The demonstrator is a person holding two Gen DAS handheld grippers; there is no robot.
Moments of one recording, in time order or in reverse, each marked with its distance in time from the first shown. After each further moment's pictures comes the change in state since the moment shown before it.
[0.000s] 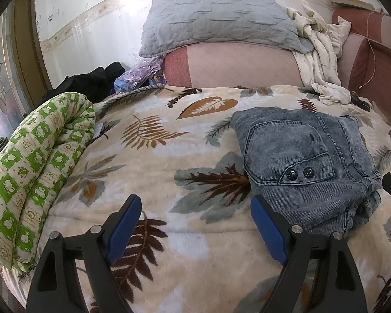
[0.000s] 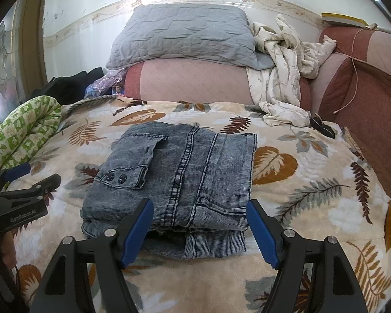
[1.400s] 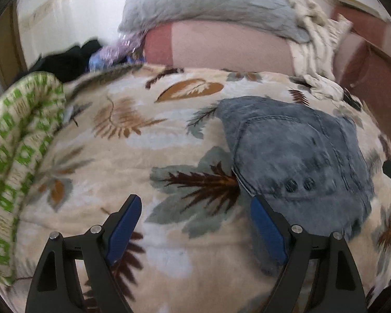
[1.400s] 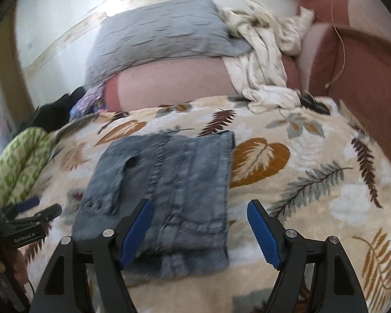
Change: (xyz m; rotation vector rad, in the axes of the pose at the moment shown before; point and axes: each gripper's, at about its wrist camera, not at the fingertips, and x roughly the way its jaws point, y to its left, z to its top) left arm 0.051 0.007 0.026 -0.059 0.157 -0.156; right arm 0.036 -0.062 0.023 0.217 0.046 0.039
